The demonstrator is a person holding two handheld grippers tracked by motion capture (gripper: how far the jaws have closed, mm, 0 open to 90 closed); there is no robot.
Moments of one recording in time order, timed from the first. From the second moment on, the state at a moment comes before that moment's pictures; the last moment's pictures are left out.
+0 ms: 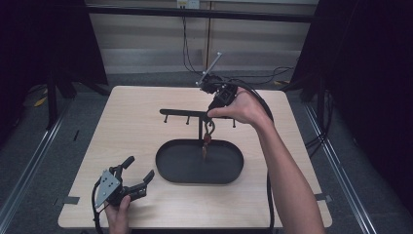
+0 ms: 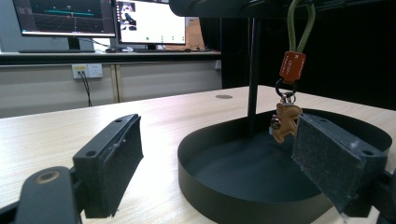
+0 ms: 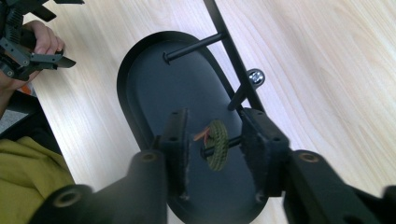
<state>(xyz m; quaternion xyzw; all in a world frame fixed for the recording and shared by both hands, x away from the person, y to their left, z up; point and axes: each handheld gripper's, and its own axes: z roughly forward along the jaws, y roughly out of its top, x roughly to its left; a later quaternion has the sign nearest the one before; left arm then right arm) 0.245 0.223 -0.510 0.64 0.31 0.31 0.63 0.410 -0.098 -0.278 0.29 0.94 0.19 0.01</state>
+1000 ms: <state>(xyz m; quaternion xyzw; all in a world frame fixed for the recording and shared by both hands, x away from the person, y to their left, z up) 0.245 0.222 -0.510 0.64 0.31 0.30 0.63 0.359 -0.142 -0.308 0.34 0.90 0.28 0.03</state>
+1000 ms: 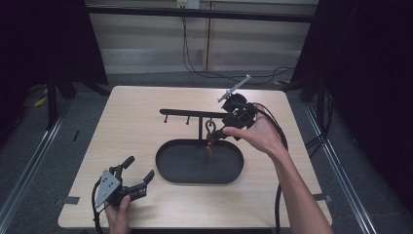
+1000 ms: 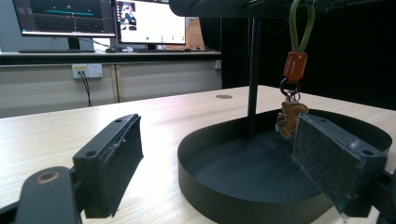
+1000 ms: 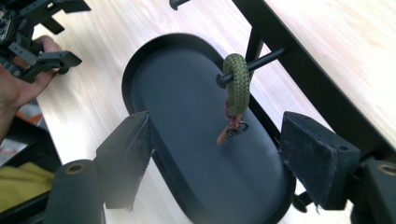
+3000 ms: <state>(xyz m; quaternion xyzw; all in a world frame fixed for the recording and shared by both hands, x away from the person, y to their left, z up) 0.245 0.222 -0.510 0.64 0.31 0.30 0.63 0.240 -0.203 -0.506 0.36 0.68 0.58 0.26</state>
